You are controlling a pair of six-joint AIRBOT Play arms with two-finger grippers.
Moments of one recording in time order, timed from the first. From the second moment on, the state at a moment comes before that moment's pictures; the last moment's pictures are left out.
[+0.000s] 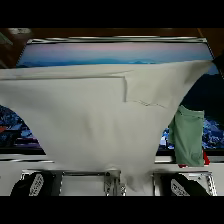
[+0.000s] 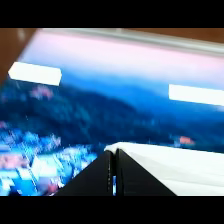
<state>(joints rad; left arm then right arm) 0.46 -0.66 1.42 1.23 -1.25 -1.38 -0.13 -1.10 1.84 -1.34 1.54 1.41</state>
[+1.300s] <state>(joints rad) 0.32 -1.57 1.20 0.82 -0.58 -1.06 0.01 -1.88 1.72 -1.12 0.82 1.44</state>
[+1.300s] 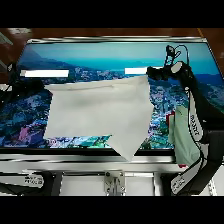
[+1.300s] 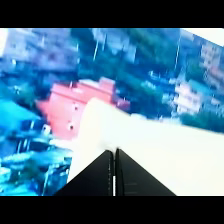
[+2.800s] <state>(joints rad) 0.58 -1.54 1.13 1.23 -1.41 -1.23 -0.17 -1.61 1.48 -1.37 1.56 1.51</state>
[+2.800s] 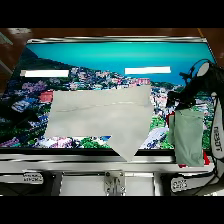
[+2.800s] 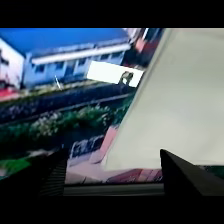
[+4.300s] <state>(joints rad) 0.64 -1.48 0.82 1.00 -1.29 -1.09 -0.20 -1.43 0.85 -1.06 1.32 1.39</state>
